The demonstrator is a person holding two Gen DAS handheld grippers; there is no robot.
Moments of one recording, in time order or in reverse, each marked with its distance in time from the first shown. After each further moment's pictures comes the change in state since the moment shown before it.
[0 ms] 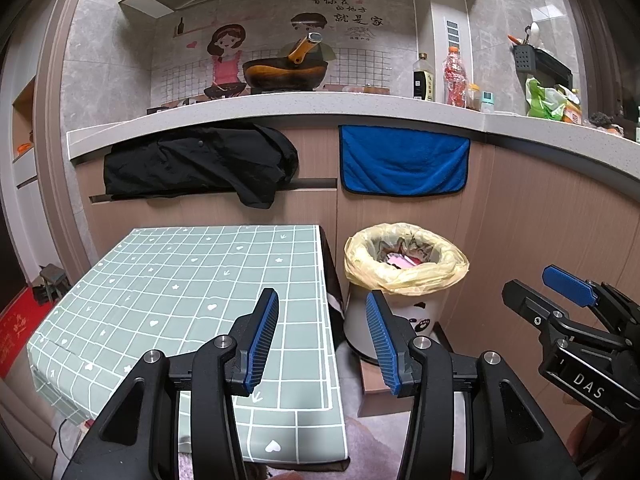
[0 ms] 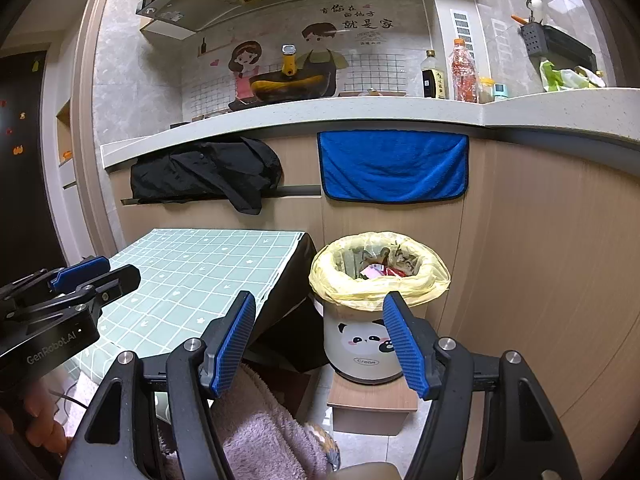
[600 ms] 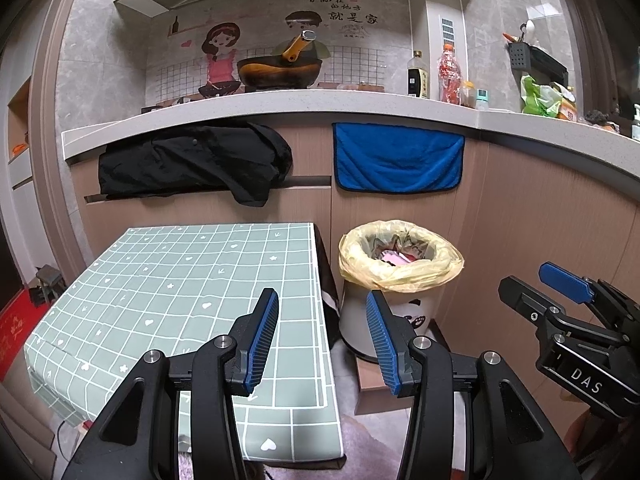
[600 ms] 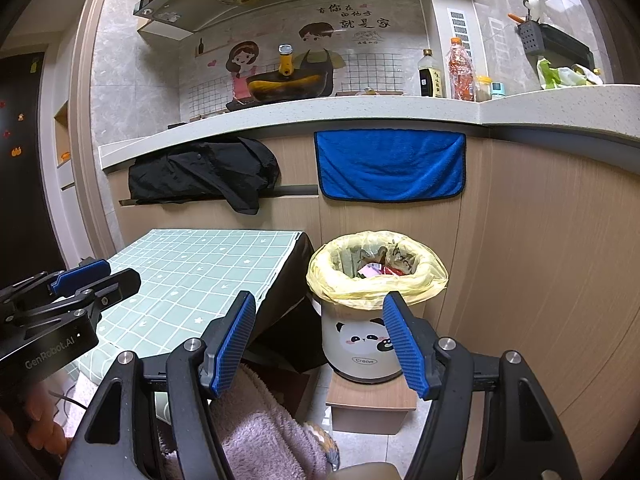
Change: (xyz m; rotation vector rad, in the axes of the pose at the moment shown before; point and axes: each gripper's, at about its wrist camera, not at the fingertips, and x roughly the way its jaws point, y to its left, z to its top) left arm 0.000 0.002 0.001 0.011 0.008 -0.026; right arm -0.001 -0.004 0.000 0.005 0.002 0.001
